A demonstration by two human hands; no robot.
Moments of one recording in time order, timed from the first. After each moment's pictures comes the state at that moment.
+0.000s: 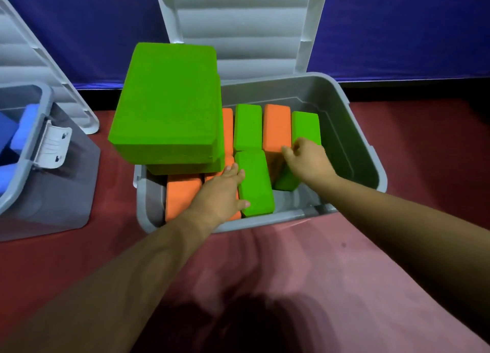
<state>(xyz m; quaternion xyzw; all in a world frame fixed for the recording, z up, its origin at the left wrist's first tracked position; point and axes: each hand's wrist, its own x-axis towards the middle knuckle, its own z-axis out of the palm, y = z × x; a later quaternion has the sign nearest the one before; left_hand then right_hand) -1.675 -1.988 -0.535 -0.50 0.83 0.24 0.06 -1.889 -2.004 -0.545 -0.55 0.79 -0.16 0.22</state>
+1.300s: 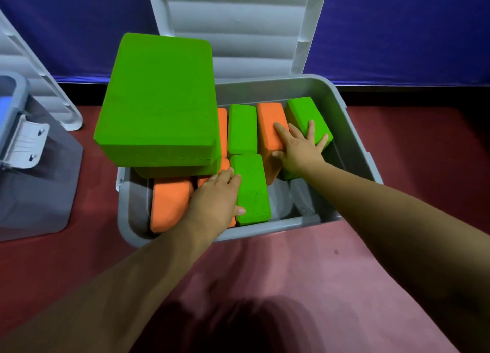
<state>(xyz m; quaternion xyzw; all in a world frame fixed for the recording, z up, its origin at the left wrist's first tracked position) -1.689 -1.985 -0.541 -0.50 0.85 0.12 0.09 -1.917 -2.059 -0.578 -0.63 0.76 0.01 0.17</state>
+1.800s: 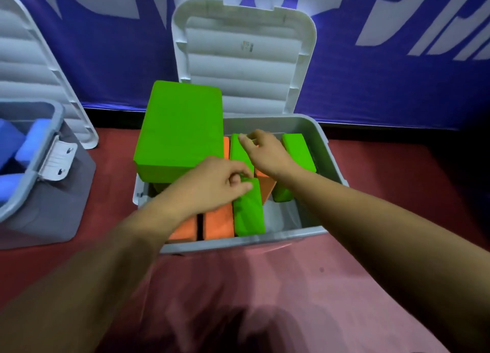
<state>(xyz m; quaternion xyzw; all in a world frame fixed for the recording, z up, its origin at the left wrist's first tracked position) -1.664 -1.996 -0.422 -0.43 0.84 0.30 -0.15 -1.830 -2.047 -0.454 -0.64 0.68 -0.26 0.26</state>
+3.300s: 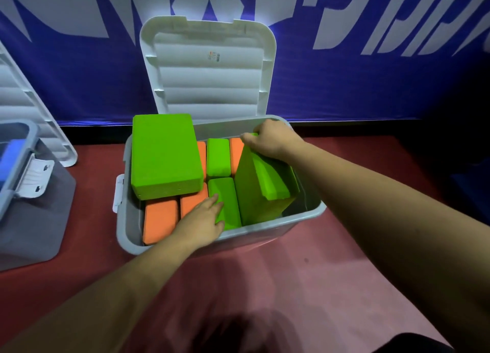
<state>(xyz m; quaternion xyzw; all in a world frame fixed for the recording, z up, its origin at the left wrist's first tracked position) -1.686 -1.964 -0.544 -0.48 0.84 0.24 -0.01 -1.895 -2.025 -0.396 -0.64 0.74 -0.08 0.17</state>
